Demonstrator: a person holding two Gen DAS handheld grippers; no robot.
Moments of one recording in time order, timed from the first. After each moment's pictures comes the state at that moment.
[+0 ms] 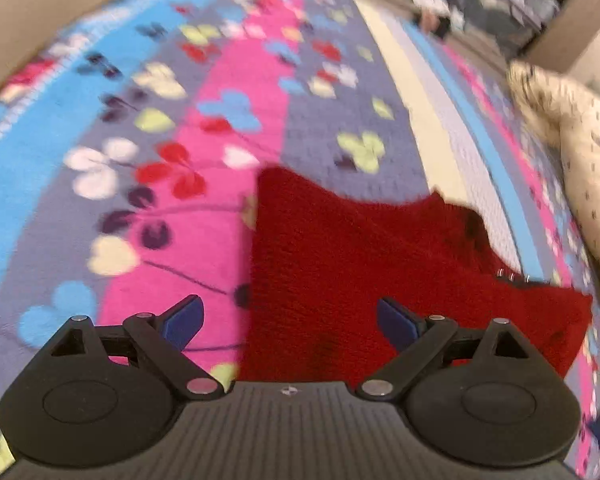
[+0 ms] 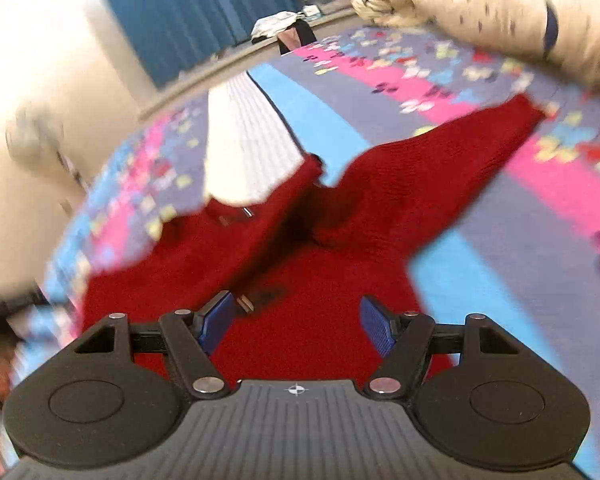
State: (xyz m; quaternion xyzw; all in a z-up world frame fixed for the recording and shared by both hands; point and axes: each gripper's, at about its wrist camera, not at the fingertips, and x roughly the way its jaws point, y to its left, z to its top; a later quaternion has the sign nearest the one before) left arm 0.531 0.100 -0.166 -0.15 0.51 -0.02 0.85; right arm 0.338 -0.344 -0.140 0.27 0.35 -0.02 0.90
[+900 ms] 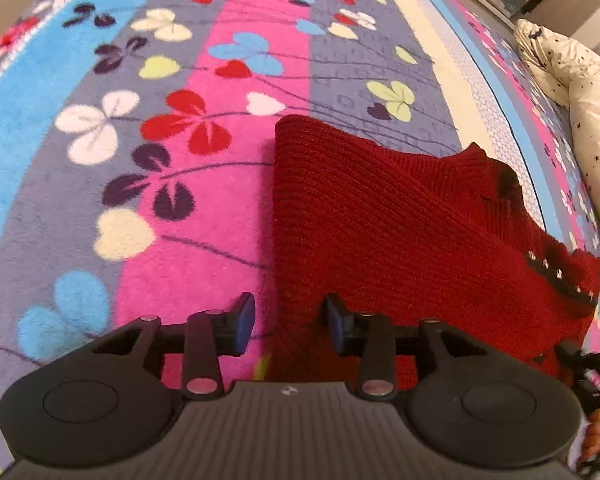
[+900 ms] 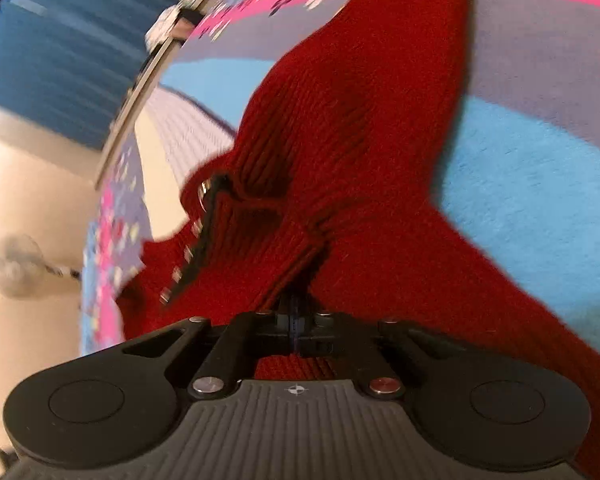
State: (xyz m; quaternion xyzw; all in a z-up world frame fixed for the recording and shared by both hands) left arm 0.524 0.134 -0.189 -0.13 0.55 -0.04 0.82; right arm 0.403 -0.390 -0.233 0.48 0.37 -0.08 0.79
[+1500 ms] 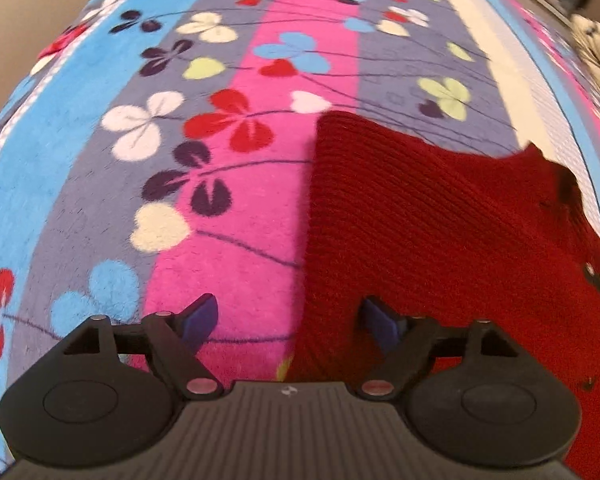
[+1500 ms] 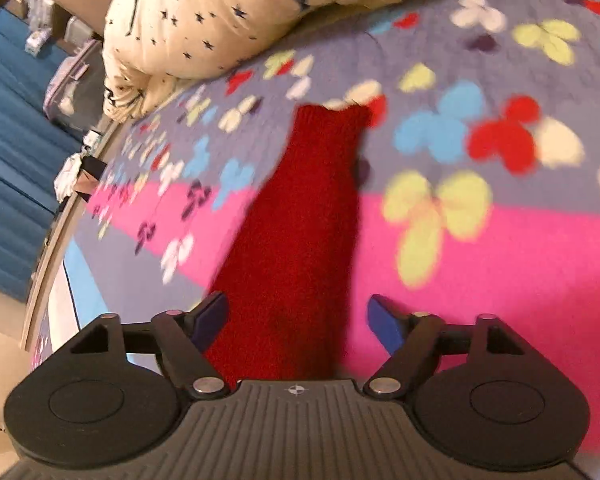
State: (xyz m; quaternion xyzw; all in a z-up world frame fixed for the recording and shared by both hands) left arm 0.532 0.115 -0.197 -0.10 0.56 0.07 0.82; right arm 0.492 -0.607 -0.243 0.44 0.27 -0.28 0.81
